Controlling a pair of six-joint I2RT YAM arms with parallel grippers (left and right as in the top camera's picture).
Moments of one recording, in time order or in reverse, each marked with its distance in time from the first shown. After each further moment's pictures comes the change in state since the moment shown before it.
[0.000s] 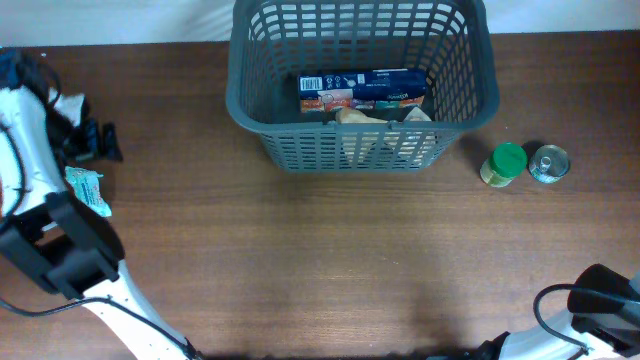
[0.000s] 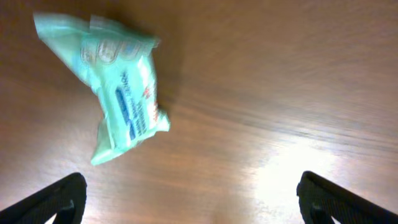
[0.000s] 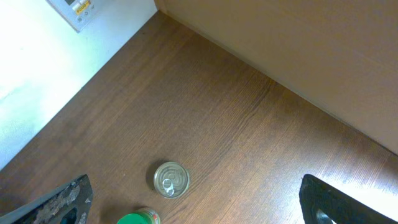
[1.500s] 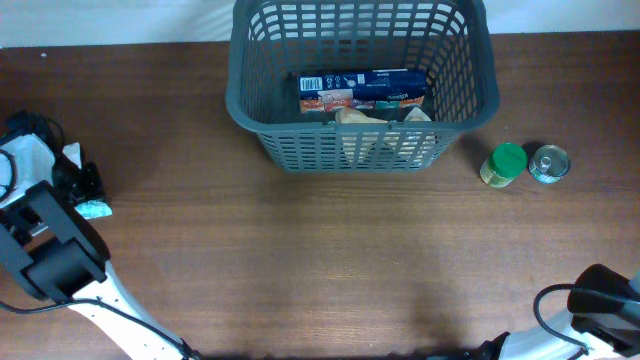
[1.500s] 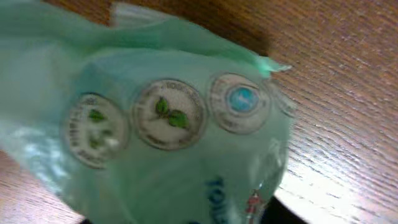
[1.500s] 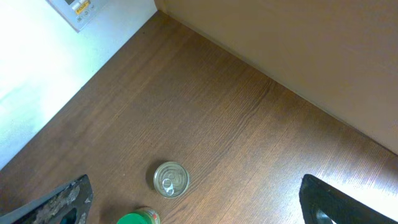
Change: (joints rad) left arm 0.104 0.041 -0.409 0.480 -0.122 -0.017; right arm 0.000 0.000 0.000 0.000 0.000 -0.001
